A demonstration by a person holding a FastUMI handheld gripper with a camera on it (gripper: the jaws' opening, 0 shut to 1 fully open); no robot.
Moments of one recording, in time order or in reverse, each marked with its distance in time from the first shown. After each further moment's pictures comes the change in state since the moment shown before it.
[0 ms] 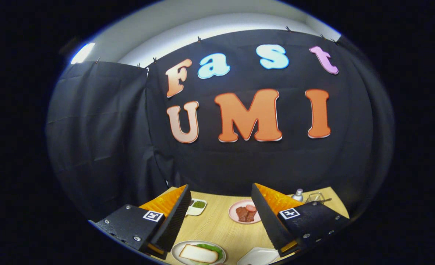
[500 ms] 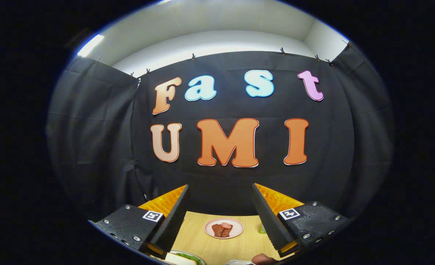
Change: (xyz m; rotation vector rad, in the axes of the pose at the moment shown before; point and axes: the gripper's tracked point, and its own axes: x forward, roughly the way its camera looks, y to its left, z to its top) arm -0.011 -0.047 0.028 -0.065 -0.132 -0.158
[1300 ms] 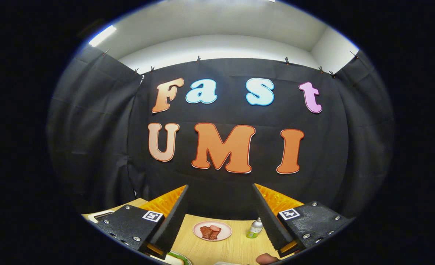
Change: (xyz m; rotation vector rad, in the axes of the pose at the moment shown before) arm -0.006 0.001 0.001 -0.093 -0.035 -0.013
